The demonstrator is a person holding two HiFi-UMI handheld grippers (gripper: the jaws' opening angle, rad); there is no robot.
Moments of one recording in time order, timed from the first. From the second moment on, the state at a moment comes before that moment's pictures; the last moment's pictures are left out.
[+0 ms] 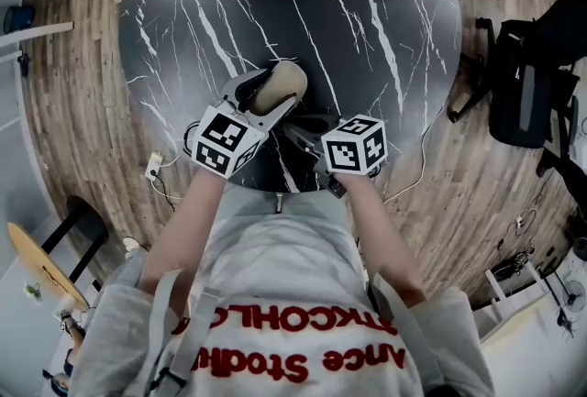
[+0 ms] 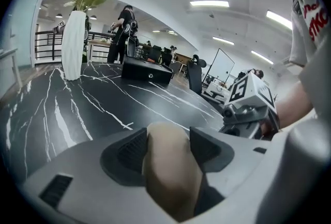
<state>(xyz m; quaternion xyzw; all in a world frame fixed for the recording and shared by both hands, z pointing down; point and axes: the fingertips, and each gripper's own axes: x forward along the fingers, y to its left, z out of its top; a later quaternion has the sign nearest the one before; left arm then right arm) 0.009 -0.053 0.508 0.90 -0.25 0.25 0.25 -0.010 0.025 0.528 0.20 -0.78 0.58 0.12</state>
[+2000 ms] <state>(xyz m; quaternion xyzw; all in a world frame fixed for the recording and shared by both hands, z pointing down) -0.026 -0.050 0.495 0.85 -0.28 0.34 0.29 0.009 -0.037 0.527 0.15 -0.79 0.58 0.13</state>
